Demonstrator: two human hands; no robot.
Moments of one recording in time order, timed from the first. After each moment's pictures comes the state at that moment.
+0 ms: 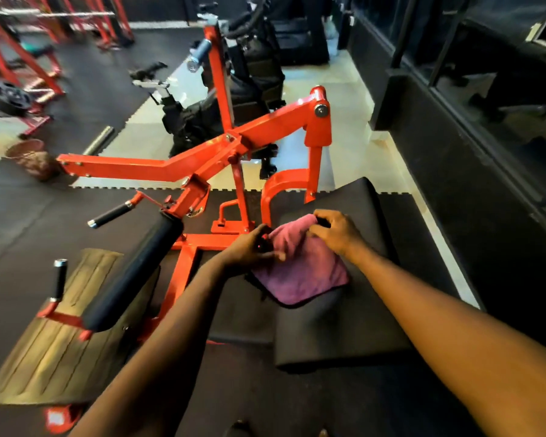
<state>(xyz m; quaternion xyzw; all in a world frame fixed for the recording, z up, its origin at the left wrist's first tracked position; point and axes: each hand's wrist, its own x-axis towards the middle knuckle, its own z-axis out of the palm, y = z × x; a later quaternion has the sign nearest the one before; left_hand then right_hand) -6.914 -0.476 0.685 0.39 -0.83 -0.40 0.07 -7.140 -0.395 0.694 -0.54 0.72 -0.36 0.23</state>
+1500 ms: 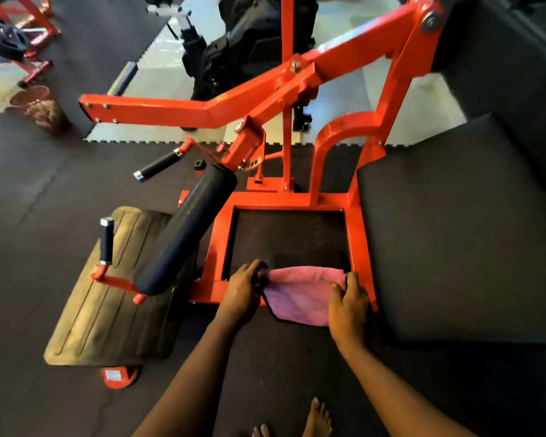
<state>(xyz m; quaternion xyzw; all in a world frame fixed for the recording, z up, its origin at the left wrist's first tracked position) -6.661 -0.512 0.470 0.48 -0.79 -0.33 0.17 -6.846 -0.387 0.461 -0.25 0.88 -0.36 0.20</state>
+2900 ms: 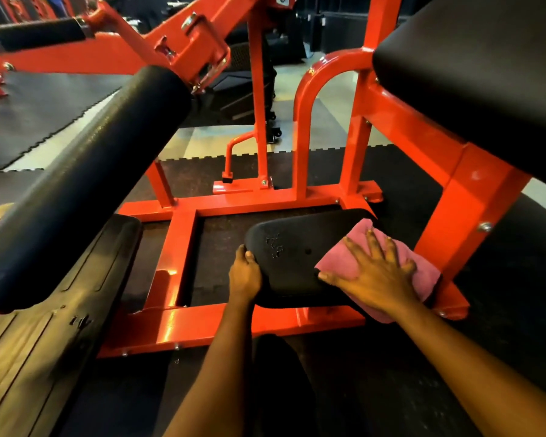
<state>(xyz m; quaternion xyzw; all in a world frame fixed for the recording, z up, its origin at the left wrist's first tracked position) -6.715 -0.606 0.059 0.56 -0.65 -0.44 0.28 -6.915 -0.441 0.094 -0.43 0.89 -0.06 0.11</state>
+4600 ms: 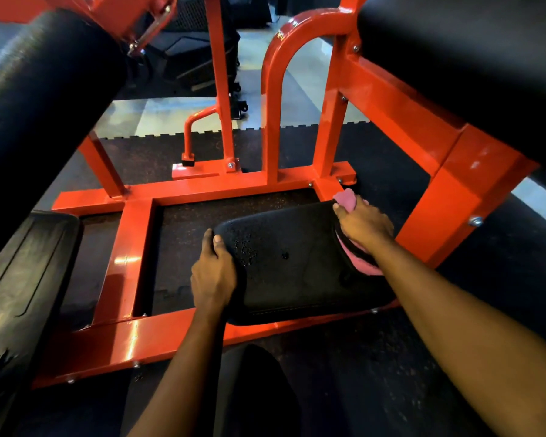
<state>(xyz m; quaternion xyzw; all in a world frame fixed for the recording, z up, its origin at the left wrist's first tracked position) -6.738 -0.626 0.071 0.60 -0.63 -0.40 0.27 -7.007 -0.537 0.104 -0.30 0.93 -0.17 0.11</state>
